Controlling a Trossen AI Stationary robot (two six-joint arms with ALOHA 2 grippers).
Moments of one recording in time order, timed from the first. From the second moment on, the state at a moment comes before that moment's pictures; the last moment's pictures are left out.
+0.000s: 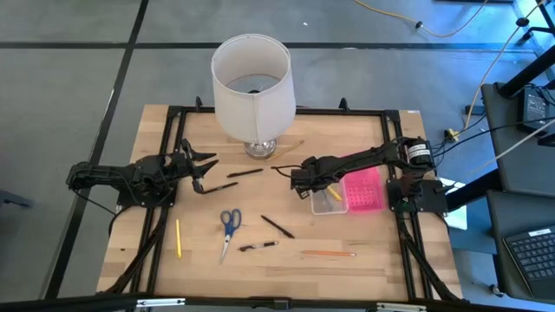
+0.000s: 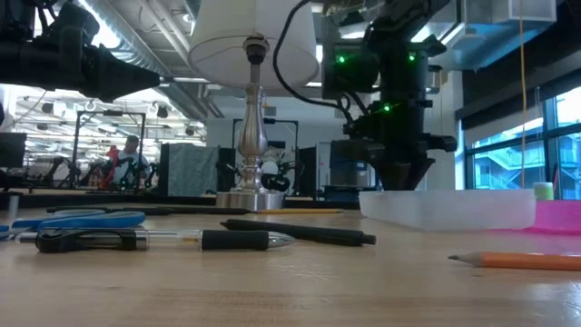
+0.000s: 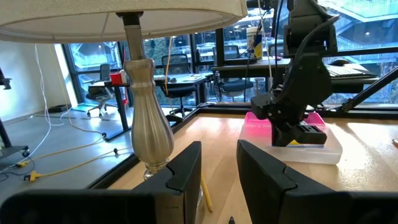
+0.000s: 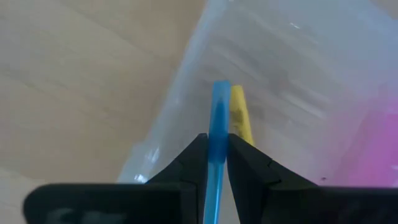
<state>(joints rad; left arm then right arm) -0.02 0.01 0.01 0.07 -0.43 0.09 0.00 1.89 1.21 -0.88 0.26 1.05</state>
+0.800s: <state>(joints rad) -0.02 0.01 0.01 0.07 -0.43 0.09 -0.01 1.89 1.15 -0.82 0.22 1.04</state>
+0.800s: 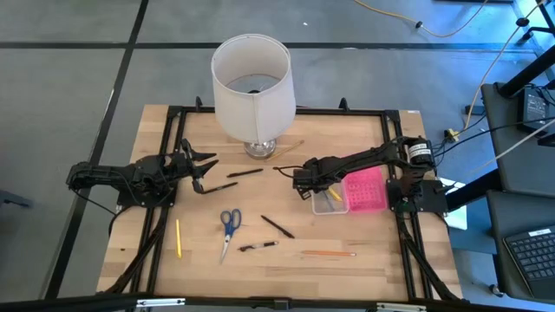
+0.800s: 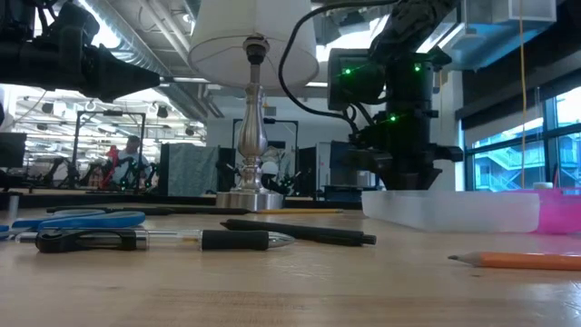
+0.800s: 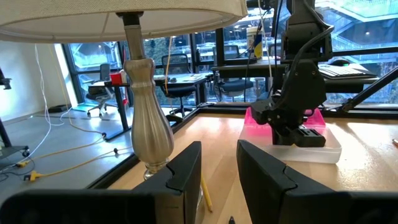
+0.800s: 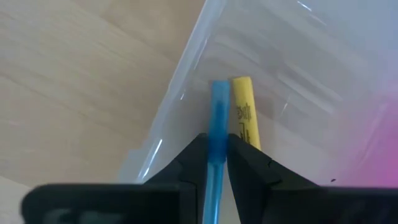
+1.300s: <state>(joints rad) -0.02 0.01 0.01 0.07 -0.43 0.09 -0.01 1.82 1.15 -0.87 0.22 1.08</state>
